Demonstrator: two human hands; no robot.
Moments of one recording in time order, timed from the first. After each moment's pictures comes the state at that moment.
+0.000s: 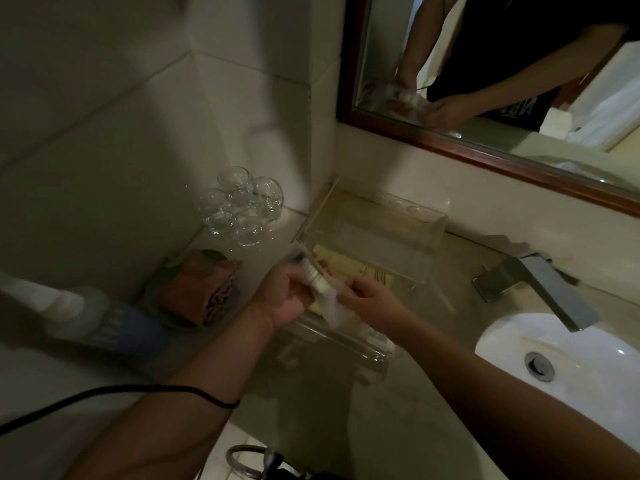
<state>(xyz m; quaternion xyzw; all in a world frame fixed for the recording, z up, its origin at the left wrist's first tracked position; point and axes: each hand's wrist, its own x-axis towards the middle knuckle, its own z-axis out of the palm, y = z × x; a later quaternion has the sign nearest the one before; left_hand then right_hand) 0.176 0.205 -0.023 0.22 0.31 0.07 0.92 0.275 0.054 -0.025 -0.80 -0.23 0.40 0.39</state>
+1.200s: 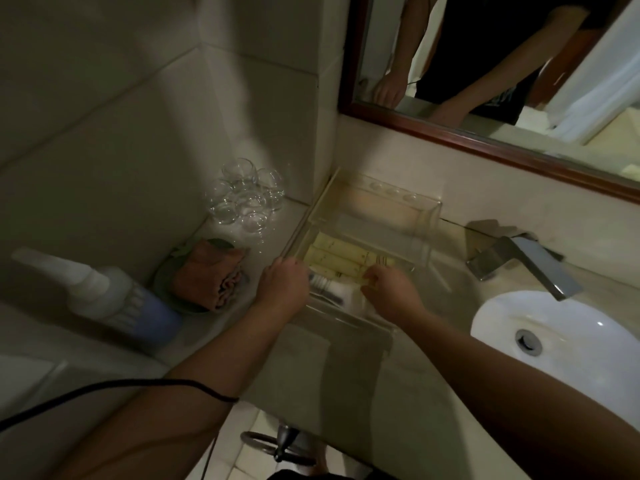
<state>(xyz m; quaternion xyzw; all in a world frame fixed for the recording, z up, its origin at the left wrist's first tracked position) 0.144 0.206 -0.047 0.96 0.25 0.00 0.12 0.272 0.034 -0.046 -0.92 -0.31 0.17 0.17</state>
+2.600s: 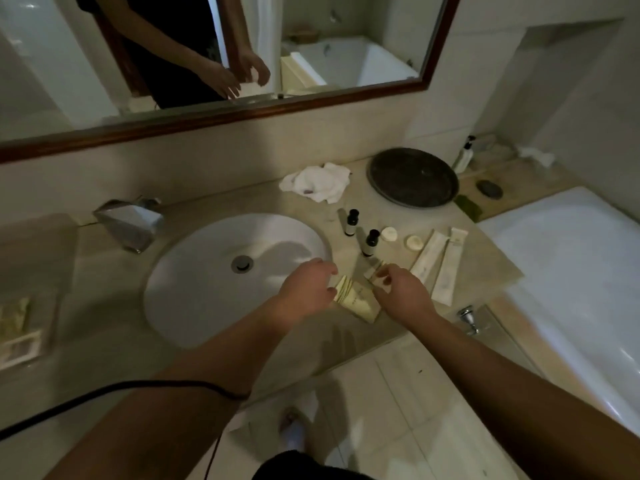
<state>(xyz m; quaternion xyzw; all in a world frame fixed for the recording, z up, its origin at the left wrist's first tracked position) 0.266 -0.414 -0.009 0.94 -0.21 -0.13 0.24 0.219 -0.612 -0.018 -0.96 0.11 0.05 0.25</state>
